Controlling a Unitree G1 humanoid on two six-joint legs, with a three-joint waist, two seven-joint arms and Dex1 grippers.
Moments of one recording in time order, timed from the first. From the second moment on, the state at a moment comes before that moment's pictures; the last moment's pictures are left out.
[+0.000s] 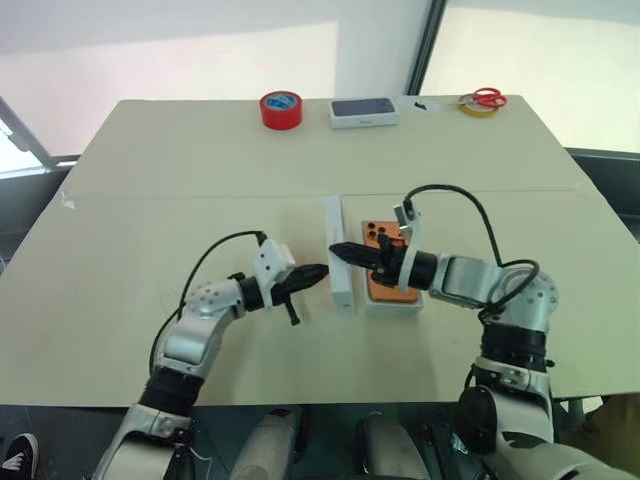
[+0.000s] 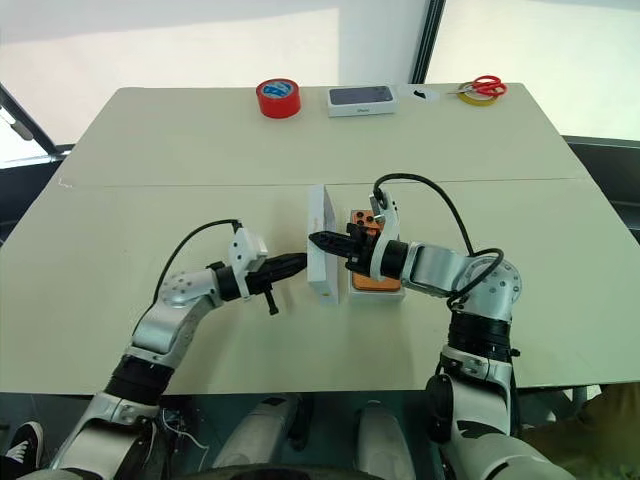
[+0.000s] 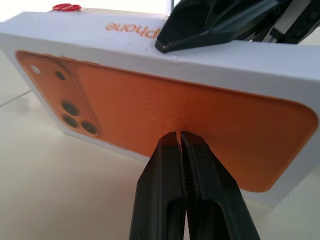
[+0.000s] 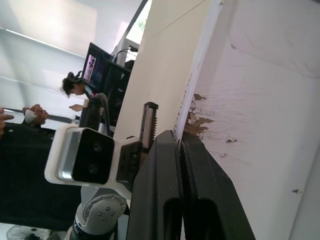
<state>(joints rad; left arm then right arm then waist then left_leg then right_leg) -0.36 0.29 -0.18 0.12 -0.24 0.06 -0.90 -0.59 -0.19 -0.38 0.04 1.43 1.46 -0.13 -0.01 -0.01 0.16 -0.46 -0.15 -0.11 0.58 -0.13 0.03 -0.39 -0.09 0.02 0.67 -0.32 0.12</state>
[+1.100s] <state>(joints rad) -0.51 0.21 -0.24 0.28 -0.18 0.03 -0.90 -0.44 -0.79 -0.09 -0.07 0.76 0.93 0.44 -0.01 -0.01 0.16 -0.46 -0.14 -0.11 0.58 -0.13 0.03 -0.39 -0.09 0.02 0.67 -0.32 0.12</state>
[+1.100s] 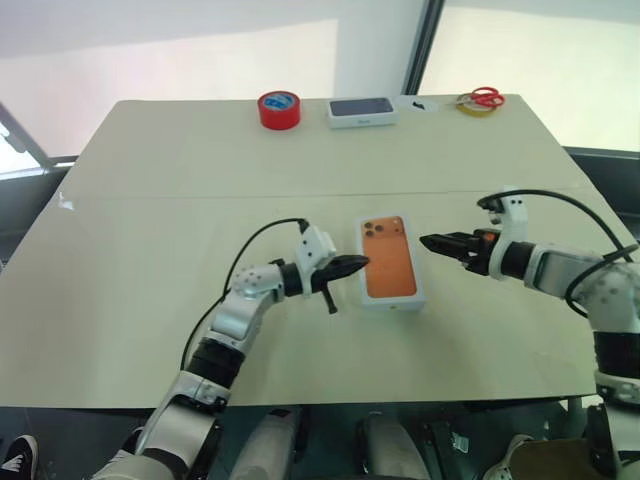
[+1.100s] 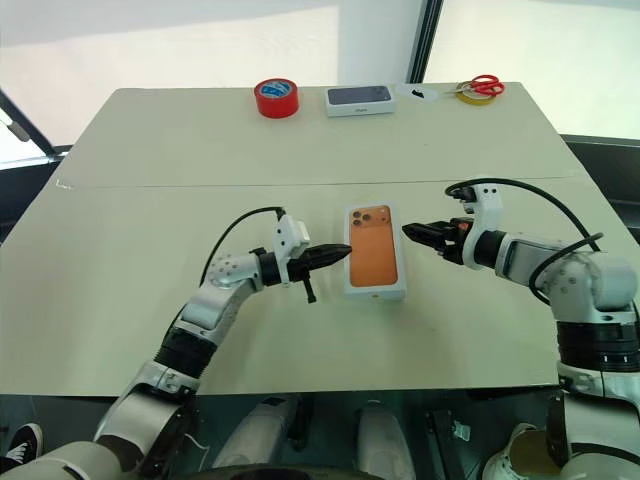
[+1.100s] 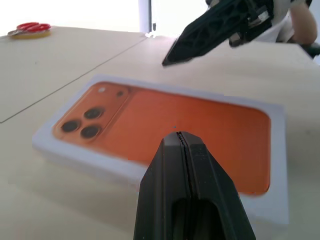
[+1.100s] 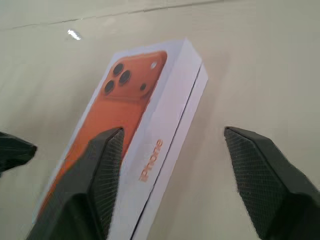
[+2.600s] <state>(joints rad) -0.73 0.05 -0.20 0.44 -0.11 0.16 -0.78 -0.39 -0.73 0.02 -0.08 0.19 0.49 0.70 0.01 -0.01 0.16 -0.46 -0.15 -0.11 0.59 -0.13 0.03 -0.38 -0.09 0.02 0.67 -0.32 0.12</state>
